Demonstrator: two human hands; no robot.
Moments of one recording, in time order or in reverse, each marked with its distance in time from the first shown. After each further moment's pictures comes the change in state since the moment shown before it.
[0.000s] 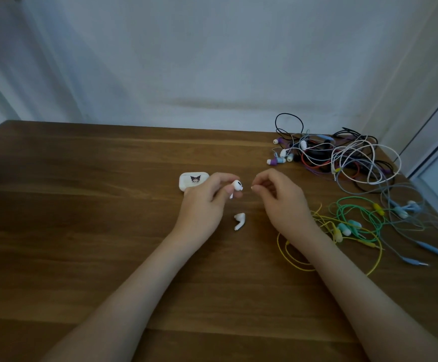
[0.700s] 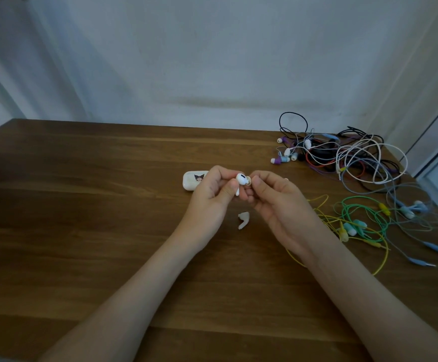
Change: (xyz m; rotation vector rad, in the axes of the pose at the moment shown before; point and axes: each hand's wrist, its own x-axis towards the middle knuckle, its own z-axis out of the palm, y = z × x) left_hand -0.008 0.010 -0.001 -0.474 -0.068 0.084; right_hand -0.011 -0.026 0.000 1.118 -0.226 0.311
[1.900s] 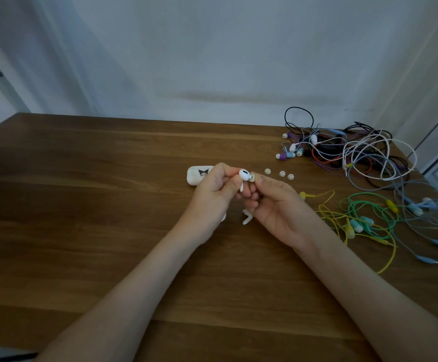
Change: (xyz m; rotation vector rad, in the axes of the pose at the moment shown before) left_hand 0.004 -0.005 -0.002 0.005 -0.002 -0.065; right_hand 0.007 0.009 -0.003 0.208 -0.125 0.155
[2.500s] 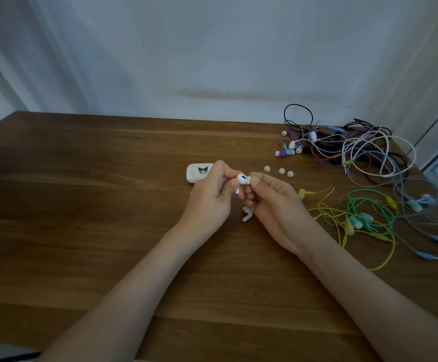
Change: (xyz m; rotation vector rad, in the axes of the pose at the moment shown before) left_hand -0.006 -0.002 -0.005 0.393 0.045 0.085; right_hand -0.004 0.010 0.000 -0.187 0.034 -0.131
